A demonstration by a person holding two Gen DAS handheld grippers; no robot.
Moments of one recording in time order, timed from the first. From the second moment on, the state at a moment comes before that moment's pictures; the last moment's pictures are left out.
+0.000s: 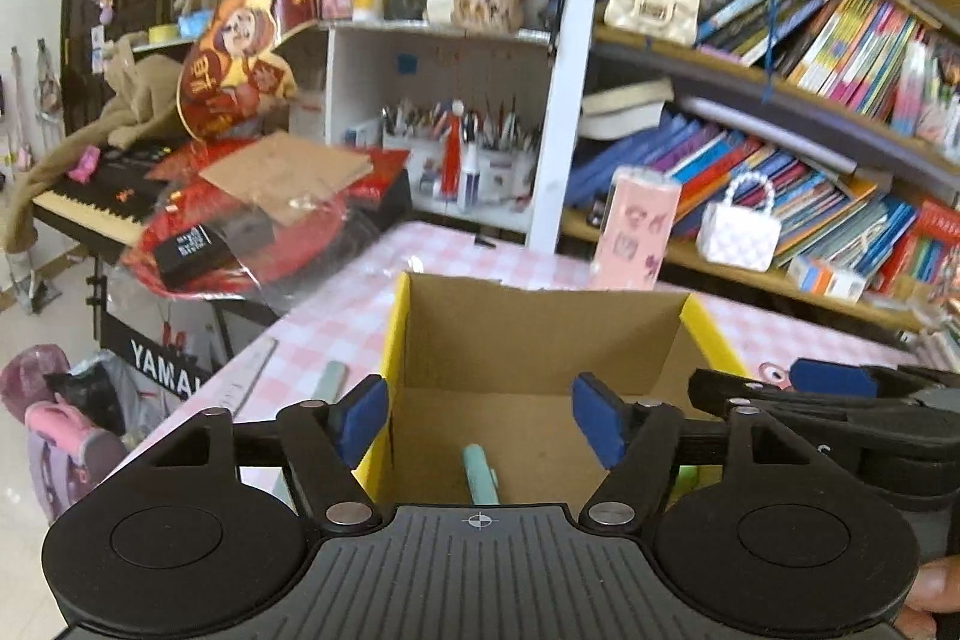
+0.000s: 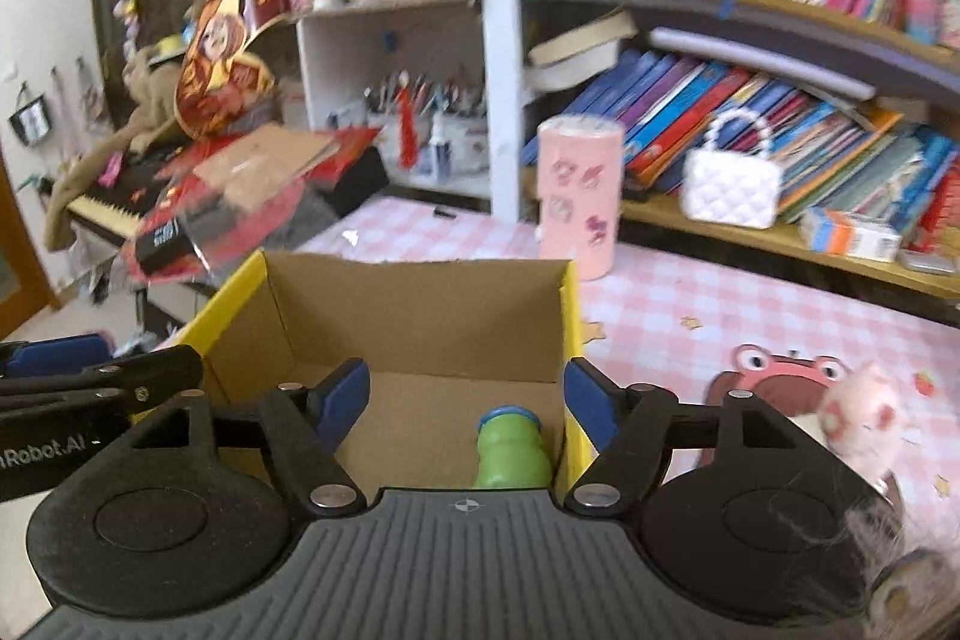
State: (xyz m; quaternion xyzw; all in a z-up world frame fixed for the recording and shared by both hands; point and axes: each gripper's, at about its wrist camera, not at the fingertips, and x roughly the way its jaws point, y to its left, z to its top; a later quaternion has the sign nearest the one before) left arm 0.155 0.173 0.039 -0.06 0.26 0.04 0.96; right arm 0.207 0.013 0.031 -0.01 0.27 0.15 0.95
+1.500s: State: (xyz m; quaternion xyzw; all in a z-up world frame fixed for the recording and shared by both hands) left arm 0.032 0.088 -0.023 0.02 0.37 -0.12 0.92; right arm -0.006 -0.077 -0.027 0.04 0.38 -0.11 0.92
